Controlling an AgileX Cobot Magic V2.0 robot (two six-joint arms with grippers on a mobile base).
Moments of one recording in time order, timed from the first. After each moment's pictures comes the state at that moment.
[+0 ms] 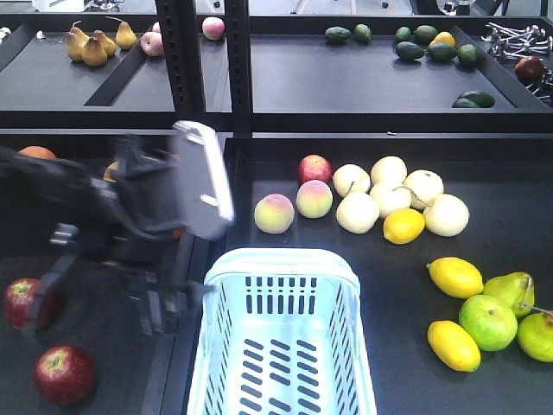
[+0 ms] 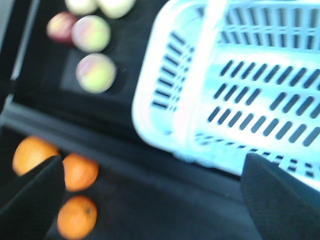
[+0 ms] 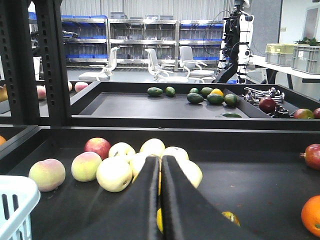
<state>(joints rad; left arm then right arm) -0.73 1.37 -1.18 0.06 0.80 0.70 -0.01 -0.01 0.03 0.01 0.03 -0.06</state>
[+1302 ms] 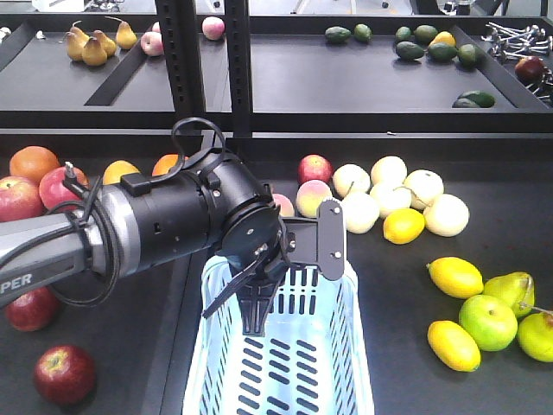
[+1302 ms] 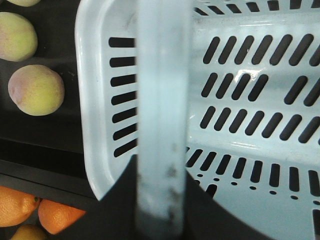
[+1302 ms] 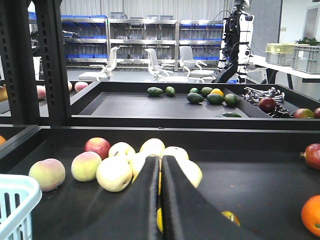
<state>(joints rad) -0.82 1.87 -1.48 0.24 0.90 0.69 -0.01 -0.01 0.03 0.01 0.03 -0.06</state>
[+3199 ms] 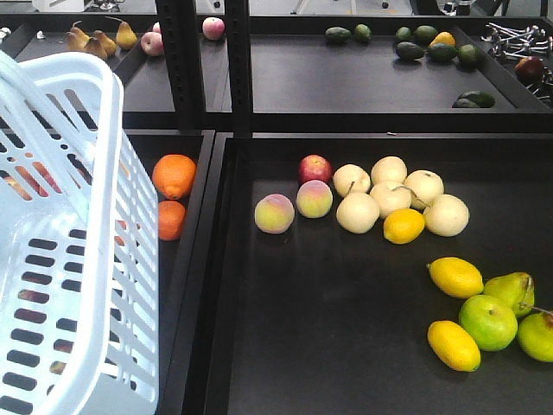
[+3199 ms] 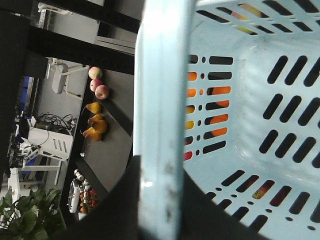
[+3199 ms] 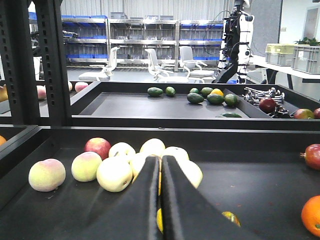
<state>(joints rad) -0.82 0.94 -1.48 0.53 1.30 0.68 -0.01 -0.01 0.03 0.01 0.03 -0.06</state>
